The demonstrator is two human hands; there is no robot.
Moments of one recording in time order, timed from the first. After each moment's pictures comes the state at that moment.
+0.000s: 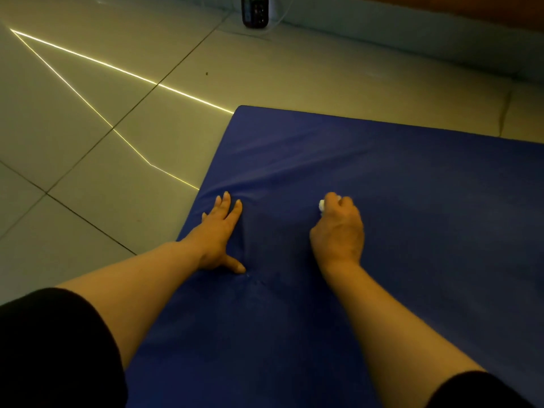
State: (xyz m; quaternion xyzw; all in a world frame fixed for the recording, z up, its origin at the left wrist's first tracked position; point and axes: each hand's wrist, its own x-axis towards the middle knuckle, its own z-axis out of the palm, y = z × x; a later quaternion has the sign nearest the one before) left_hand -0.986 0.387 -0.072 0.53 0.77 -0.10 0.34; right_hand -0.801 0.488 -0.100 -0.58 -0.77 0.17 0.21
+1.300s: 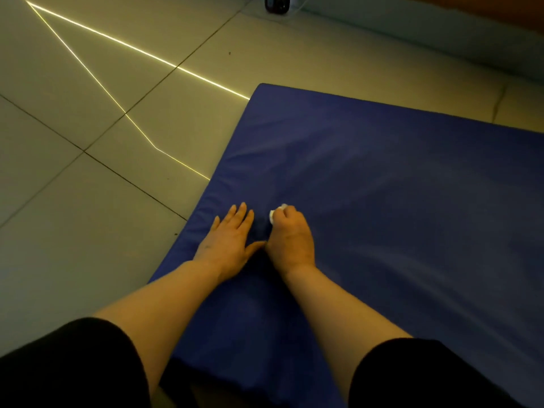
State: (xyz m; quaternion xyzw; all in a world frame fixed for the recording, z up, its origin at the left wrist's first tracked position) left_hand -0.925 0.294 -0.066 0.51 0.81 -0.06 0.27; right_hand -0.816 0.371 -0.095 -0.42 -0.86 0.26 0.12
